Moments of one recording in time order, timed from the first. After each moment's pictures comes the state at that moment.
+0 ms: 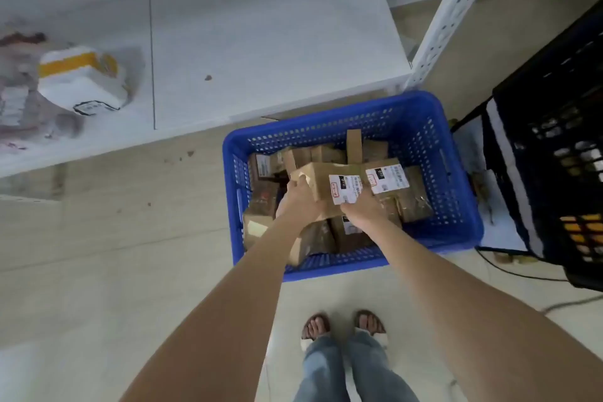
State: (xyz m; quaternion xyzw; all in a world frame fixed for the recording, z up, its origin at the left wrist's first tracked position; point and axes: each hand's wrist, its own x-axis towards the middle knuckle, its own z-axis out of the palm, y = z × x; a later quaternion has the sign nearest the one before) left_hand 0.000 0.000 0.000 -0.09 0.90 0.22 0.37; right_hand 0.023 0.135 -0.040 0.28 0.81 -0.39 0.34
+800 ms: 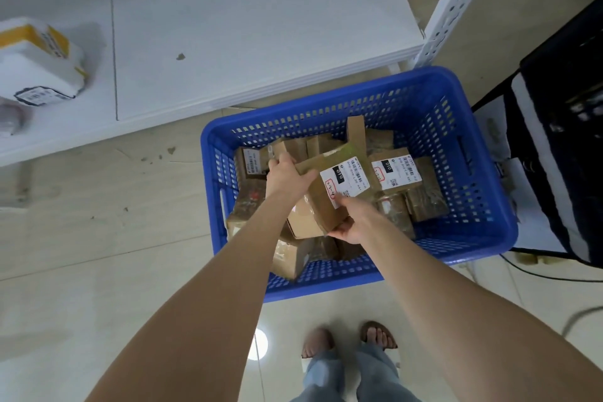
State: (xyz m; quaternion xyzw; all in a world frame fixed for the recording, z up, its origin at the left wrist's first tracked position) left_hand -0.045 -0.011 -0.082 -0.15 0.91 0.29 0.26; right_hand 0.010 0.115 -0.105 0.54 0.38 -0.68 0.33
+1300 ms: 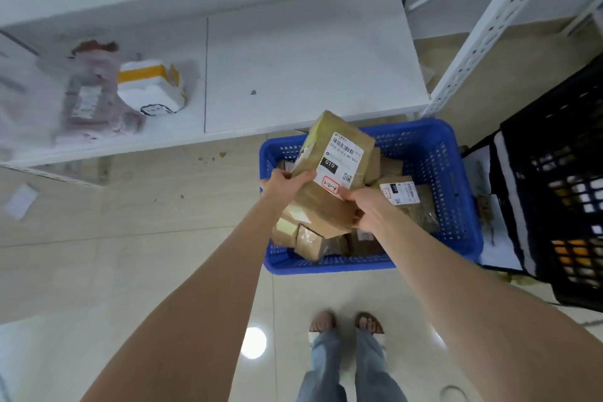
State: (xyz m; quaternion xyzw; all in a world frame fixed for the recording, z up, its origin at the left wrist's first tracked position) left_hand -0.002 -0.079 0.115 -0.33 0.77 0.46 0.29; right_hand 0.011 0.083 0.101 0.44 0.53 -0.64 0.33
